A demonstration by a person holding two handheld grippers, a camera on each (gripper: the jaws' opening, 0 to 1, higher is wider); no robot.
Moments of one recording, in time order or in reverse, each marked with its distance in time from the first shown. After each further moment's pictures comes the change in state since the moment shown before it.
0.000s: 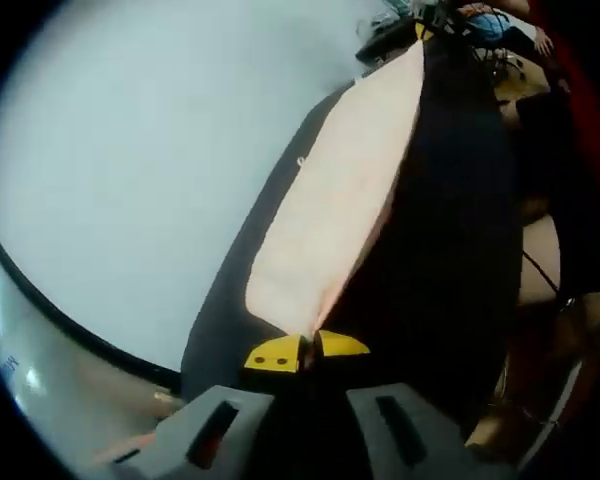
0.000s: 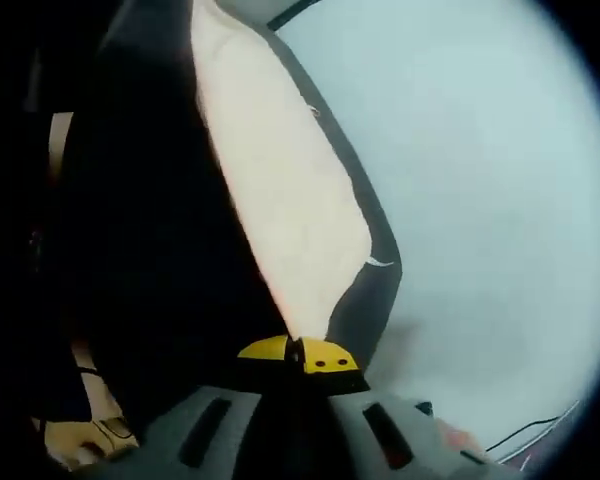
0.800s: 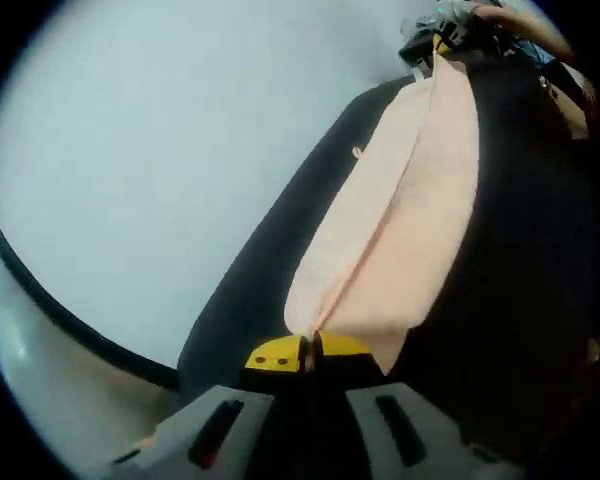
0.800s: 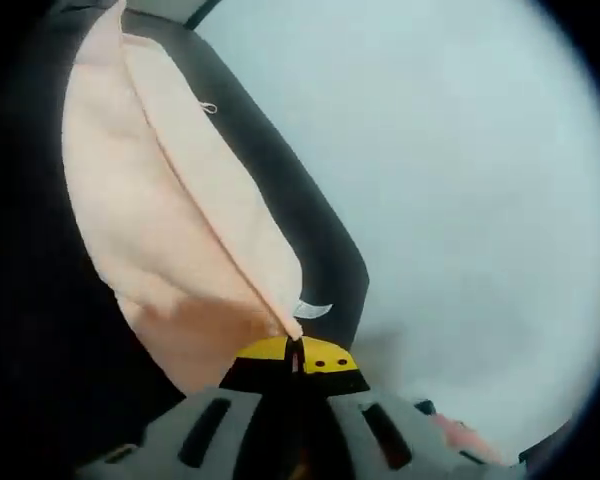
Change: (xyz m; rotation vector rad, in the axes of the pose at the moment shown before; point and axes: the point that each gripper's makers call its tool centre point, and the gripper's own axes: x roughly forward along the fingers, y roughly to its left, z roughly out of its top) left arm 0.094 0.096 0.006 -0.085 0.068 -0.007; right arm 0.134 -0.093 0.039 0.129 0.063 -0.037
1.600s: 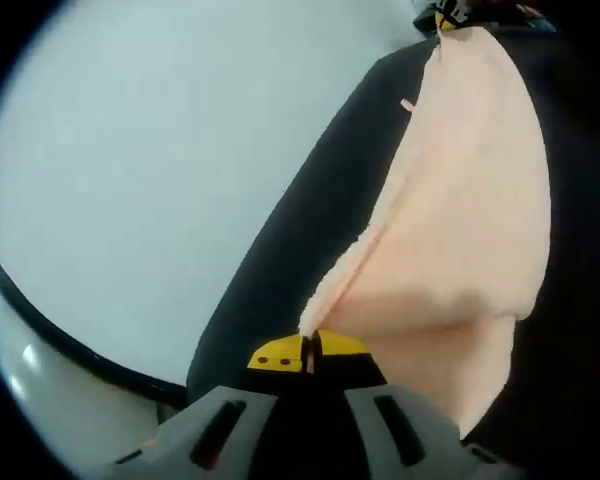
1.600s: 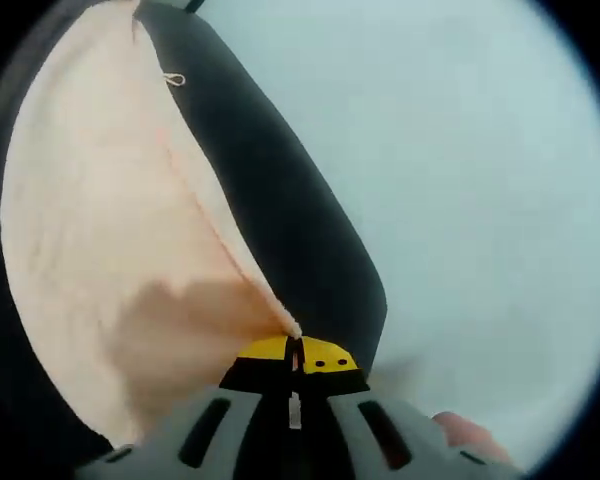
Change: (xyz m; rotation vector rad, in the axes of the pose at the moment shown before) left arm 0.127 0.043 0.000 0.077 0.049 0.057; right arm 0.119 -0.018 0.024 -0.036 0.013 0.071
